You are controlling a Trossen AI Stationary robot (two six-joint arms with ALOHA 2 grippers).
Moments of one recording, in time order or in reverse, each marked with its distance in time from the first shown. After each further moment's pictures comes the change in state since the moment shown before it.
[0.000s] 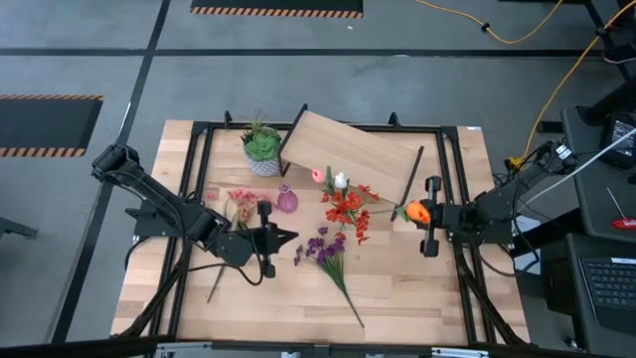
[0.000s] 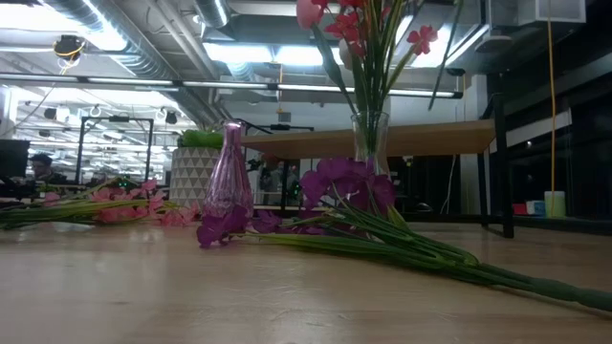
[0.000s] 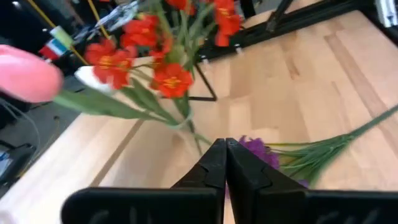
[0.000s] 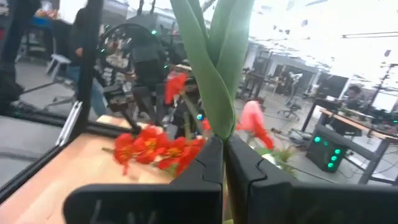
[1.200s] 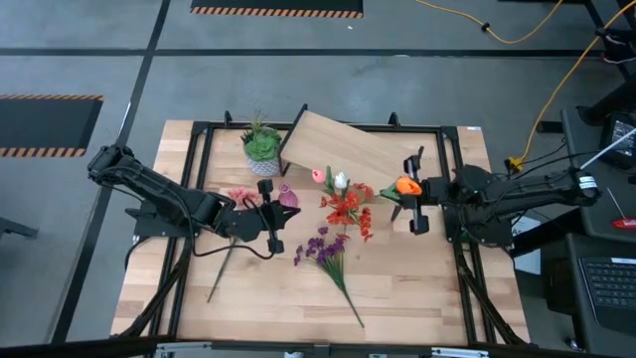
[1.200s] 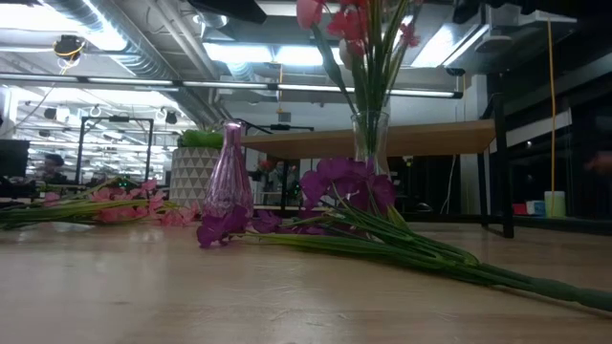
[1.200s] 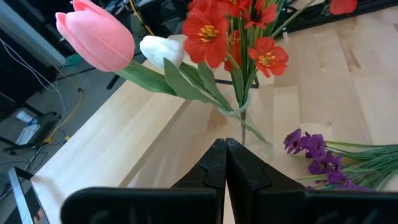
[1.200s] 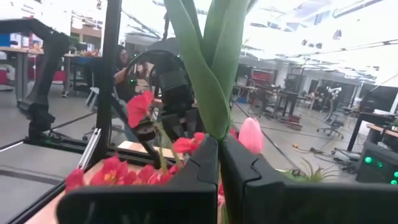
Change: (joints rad) left arm 0.166 -0.043 0.000 -0.057 0.036 -0.008; right arm -0.542 0.050 -0.022 0.118 -0.710 0.170
